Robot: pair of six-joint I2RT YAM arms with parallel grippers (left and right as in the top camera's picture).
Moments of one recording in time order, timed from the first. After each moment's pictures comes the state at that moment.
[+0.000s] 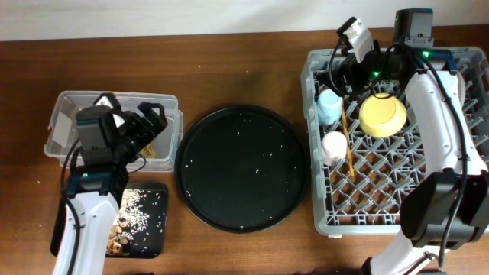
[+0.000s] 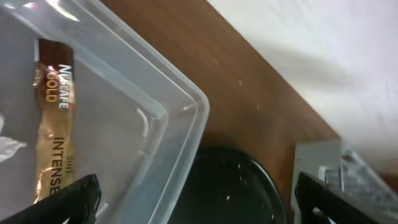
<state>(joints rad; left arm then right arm) 0.08 1.24 0.87 -0.29 0.24 -0.65 -0.10 1.87 1.74 -0.82 -0.68 -0.65</state>
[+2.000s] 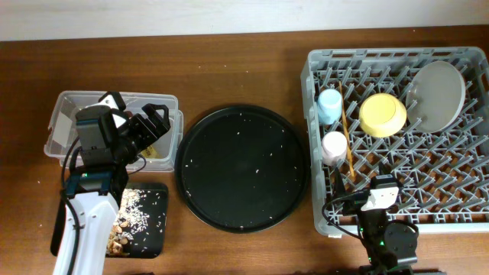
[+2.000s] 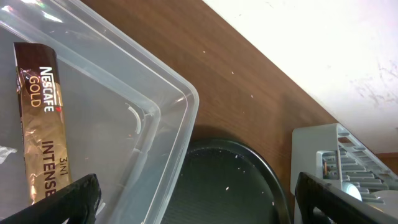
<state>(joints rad) 0.08 1.24 0.88 -0.29 0.28 -0.59 0.09 0.01 0.01 -0.07 0.02 -0.02</state>
